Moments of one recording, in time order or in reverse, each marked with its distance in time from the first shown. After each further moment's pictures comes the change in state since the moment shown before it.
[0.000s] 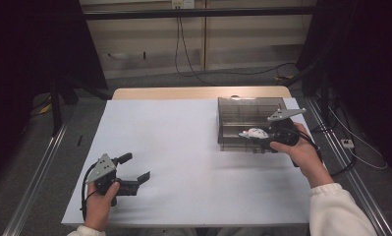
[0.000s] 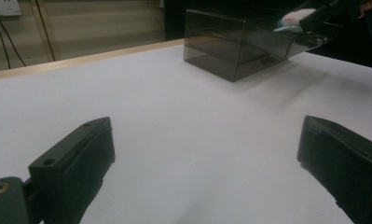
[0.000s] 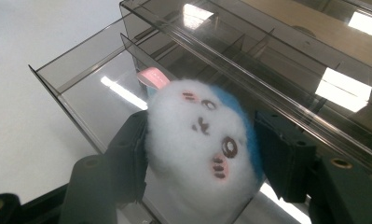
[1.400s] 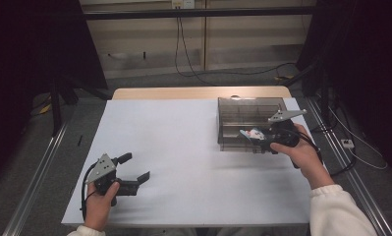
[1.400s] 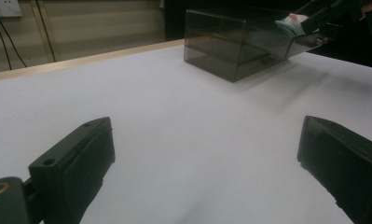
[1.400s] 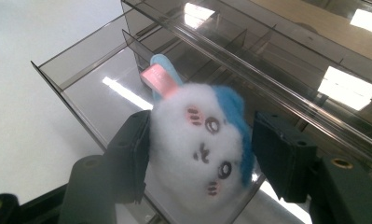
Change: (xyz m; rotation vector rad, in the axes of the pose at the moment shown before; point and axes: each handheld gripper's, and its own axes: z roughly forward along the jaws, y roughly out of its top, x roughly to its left) left arm -0.001 0.000 0.000 -0.002 0.005 -0.002; right arm 0.001 -0.003 0.000 0.000 0.003 0.009
